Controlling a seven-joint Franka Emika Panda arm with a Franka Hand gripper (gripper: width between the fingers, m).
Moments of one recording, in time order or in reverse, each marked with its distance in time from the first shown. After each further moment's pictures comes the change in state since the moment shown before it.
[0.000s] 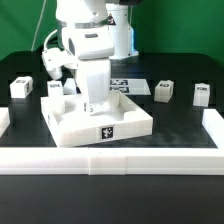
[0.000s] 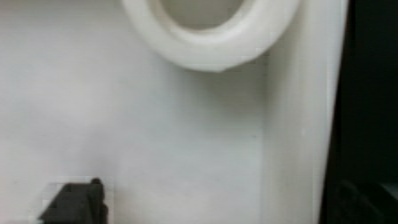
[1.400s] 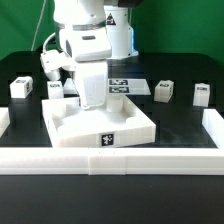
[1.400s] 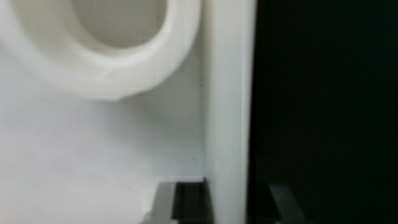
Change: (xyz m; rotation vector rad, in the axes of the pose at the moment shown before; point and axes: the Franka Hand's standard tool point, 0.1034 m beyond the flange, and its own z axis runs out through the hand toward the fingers) arm -0.001 0.004 0.000 -0.011 -0.002 0.024
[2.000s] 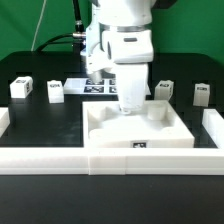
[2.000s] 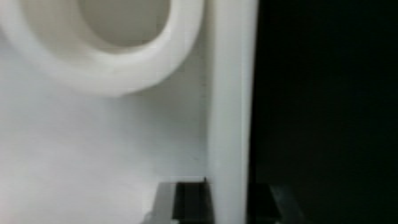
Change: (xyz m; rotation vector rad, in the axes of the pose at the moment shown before) arm 0.081 0.052 -0.002 -0.042 0.013 0.214
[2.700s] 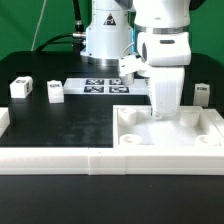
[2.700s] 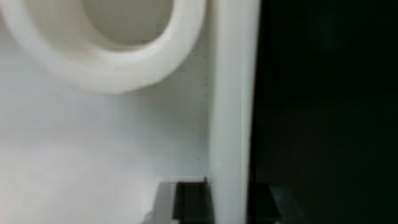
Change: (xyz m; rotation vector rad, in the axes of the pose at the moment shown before) arm 0.044 0.021 -0.001 -0.013 -0.001 0.056
